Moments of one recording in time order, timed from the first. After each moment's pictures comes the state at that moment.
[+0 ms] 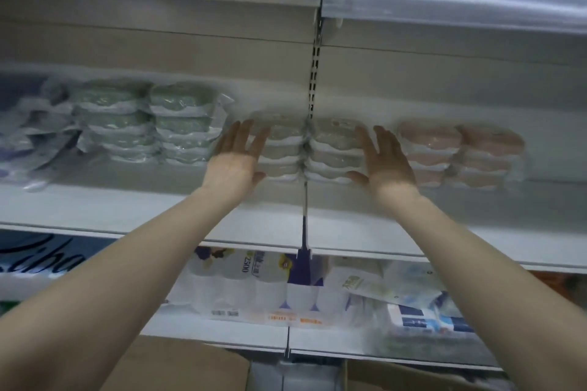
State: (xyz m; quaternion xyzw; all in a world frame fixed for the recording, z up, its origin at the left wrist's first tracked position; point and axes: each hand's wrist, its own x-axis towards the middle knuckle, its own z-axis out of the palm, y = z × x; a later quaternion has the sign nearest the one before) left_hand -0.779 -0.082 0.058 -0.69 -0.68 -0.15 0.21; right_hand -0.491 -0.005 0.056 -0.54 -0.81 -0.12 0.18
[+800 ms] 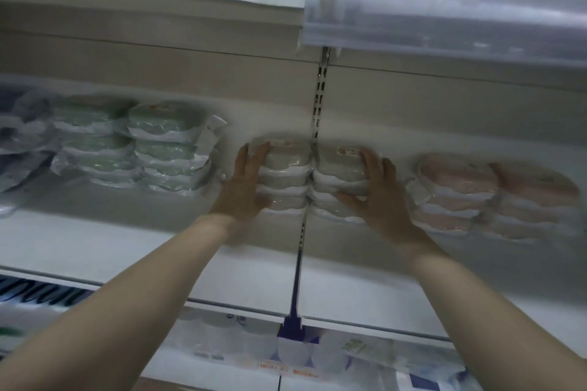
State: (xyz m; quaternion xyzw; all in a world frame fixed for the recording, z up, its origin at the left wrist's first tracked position) left_hand -0.780 0.003 0.028 -0.67 -0.66 -0.35 -0.03; right_hand -0.509 0.080 0.032 -0.49 -0.80 0.06 0.35
